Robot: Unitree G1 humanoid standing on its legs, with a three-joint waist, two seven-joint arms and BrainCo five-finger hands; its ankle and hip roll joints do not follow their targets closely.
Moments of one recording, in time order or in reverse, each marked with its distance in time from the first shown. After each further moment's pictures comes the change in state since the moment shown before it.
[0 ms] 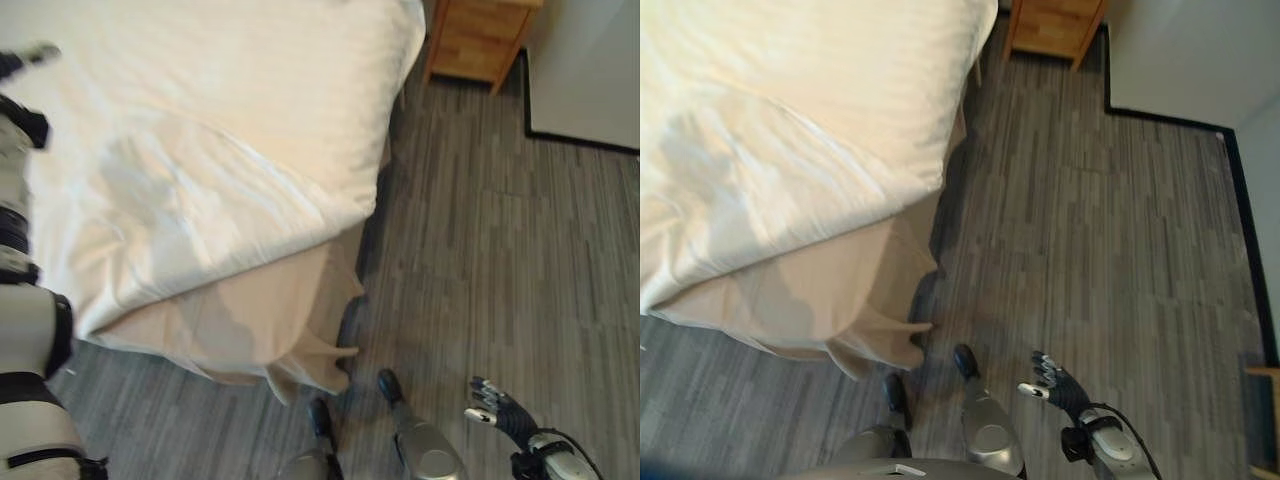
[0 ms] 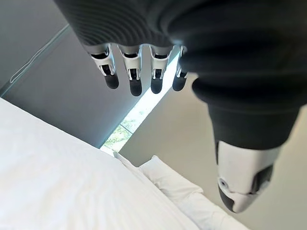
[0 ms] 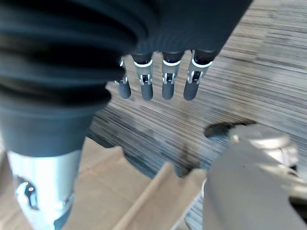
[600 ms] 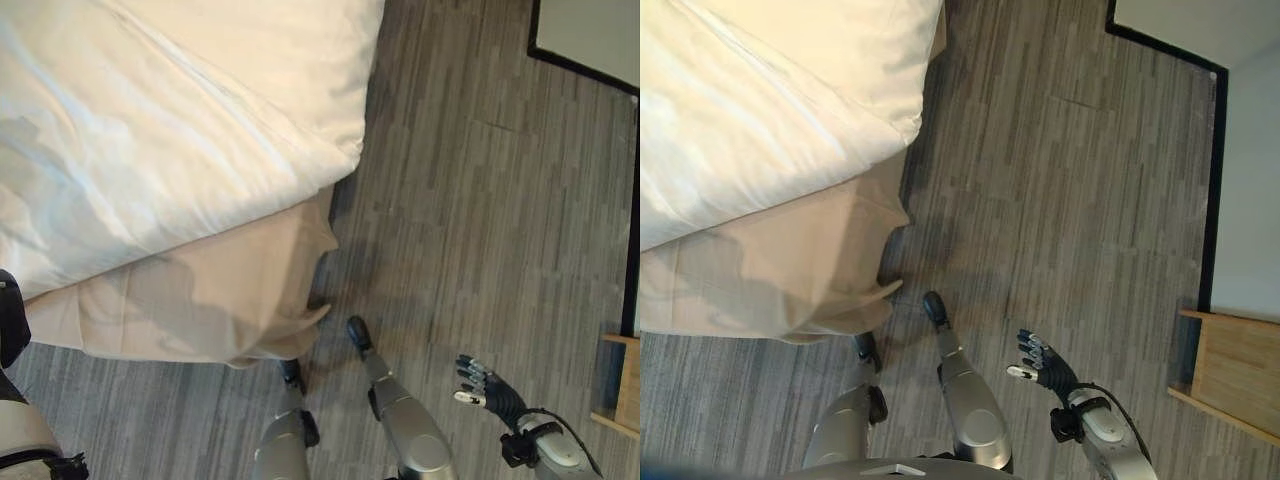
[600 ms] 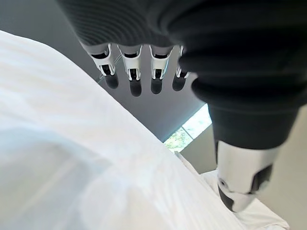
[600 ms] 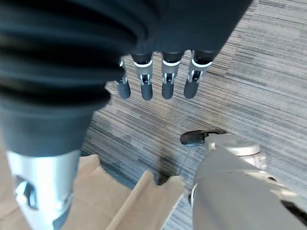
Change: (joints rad) left arm 0.004 0.060 0.159 0.128 -0.160 0.045 0.083; right arm -0.015 -0.016 0.002 -0.096 0.002 -0.004 -0.013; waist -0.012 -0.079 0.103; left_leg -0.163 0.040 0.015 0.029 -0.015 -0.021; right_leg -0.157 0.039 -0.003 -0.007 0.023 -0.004
